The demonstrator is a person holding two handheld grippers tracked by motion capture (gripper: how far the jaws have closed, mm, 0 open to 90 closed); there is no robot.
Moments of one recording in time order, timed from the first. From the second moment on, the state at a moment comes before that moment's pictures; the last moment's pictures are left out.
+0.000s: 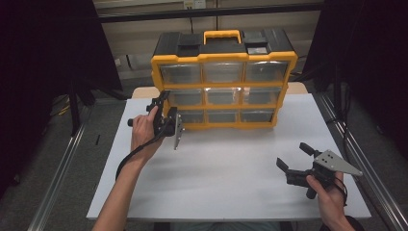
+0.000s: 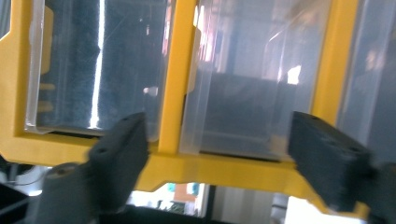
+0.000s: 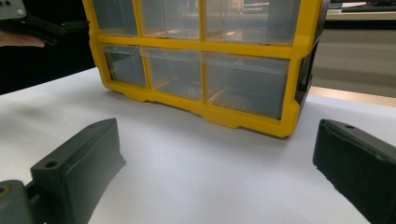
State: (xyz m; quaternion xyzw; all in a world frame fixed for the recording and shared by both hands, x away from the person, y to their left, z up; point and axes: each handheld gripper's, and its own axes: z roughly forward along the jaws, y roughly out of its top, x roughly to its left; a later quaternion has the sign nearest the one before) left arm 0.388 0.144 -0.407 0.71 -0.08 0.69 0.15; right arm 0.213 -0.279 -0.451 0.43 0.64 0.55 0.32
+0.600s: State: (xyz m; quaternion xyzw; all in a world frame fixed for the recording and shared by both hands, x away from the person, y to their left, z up) left arm 0.402 0.143 -0.405 0.71 -0.08 0.68 0.15; right arm 0.214 -0.279 -0.451 0.43 0.64 0.55 0.32
